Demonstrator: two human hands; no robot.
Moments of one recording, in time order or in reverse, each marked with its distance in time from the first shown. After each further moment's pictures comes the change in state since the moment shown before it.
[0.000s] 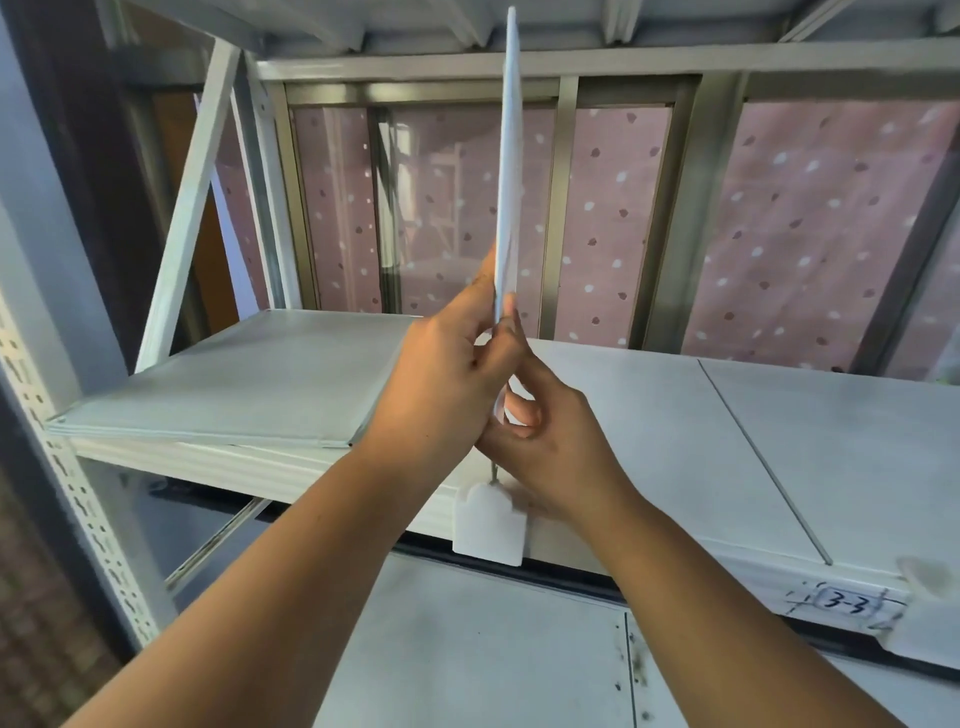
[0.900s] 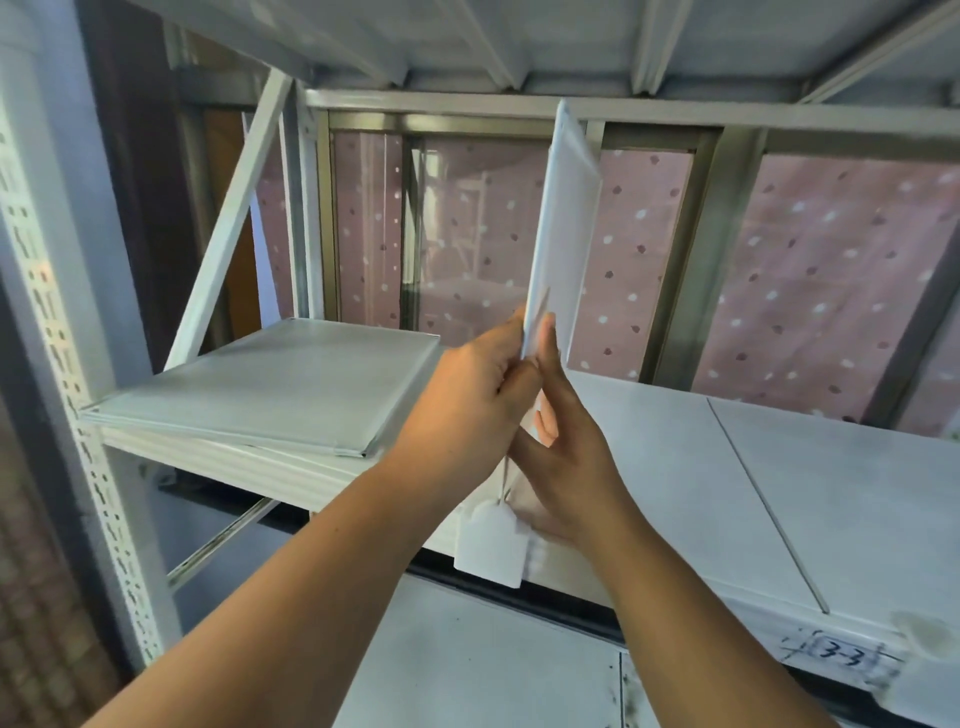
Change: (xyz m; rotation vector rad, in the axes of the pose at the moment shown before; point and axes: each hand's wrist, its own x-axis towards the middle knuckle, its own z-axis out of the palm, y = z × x) left_hand -0.001 0.014 0.000 -0.060 -0.071 -0.115; right_hand 0.000 -0.009 -0.006 0.150 0.017 -0.031
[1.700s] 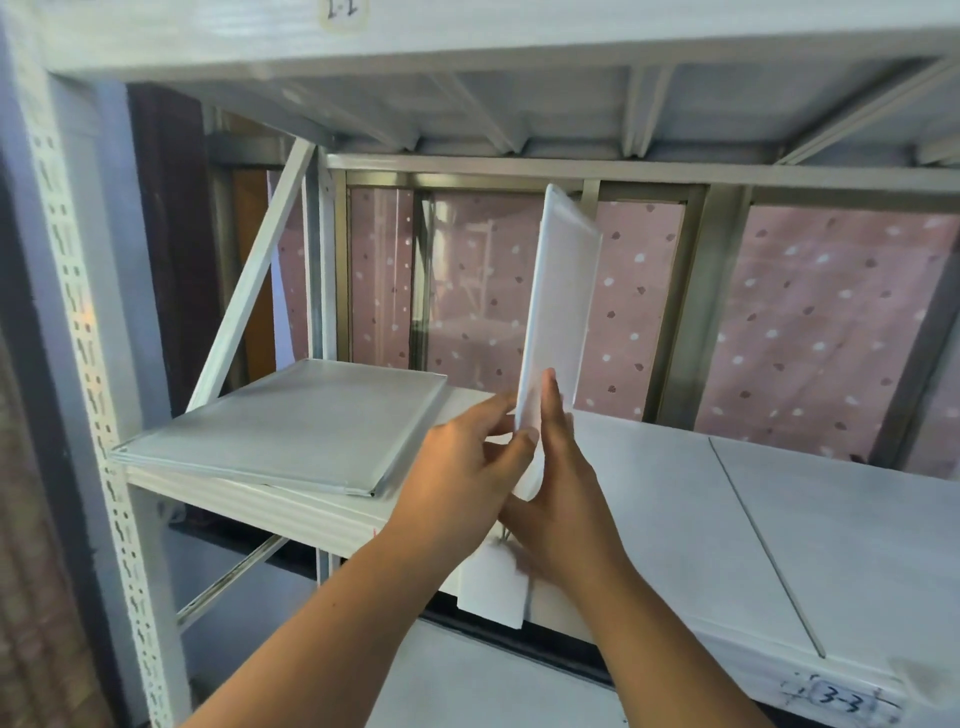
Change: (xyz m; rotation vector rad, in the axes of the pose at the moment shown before) left_hand -0.018 -0.010 0.002 0.051 0.029 -0.113; right_hand -0.004 -0.001 0.004 -0.354 0.041 0.020
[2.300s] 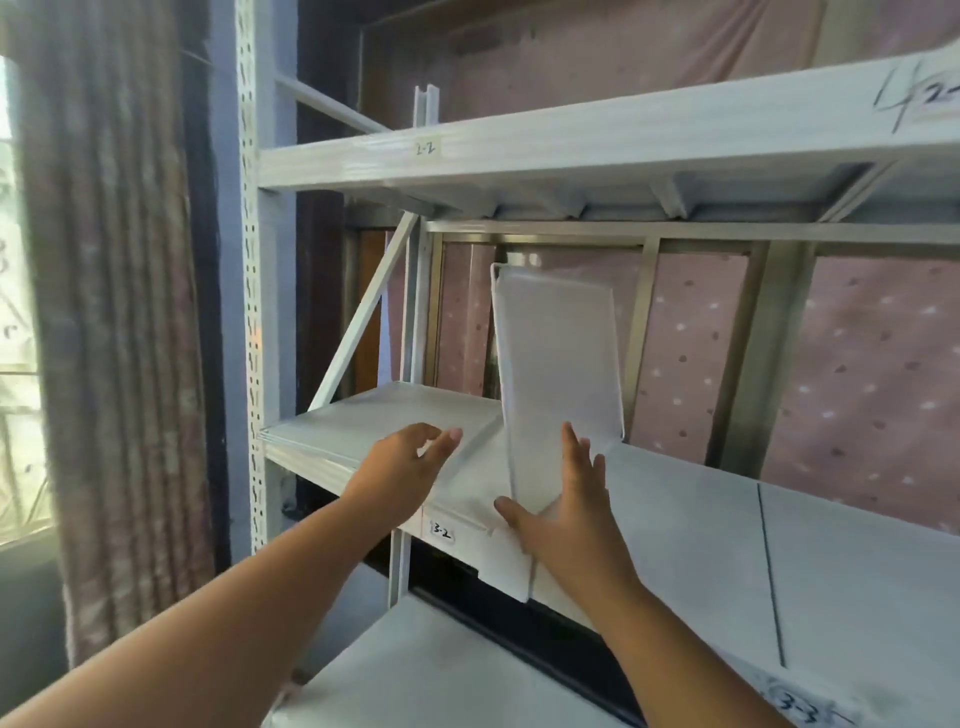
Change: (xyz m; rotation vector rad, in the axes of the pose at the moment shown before) left_hand -0.033 0.001 -0.065 0.430 0.156 -0.401; right_hand -0.020 0.007 -0.015 -0.052 -0.132 0.050
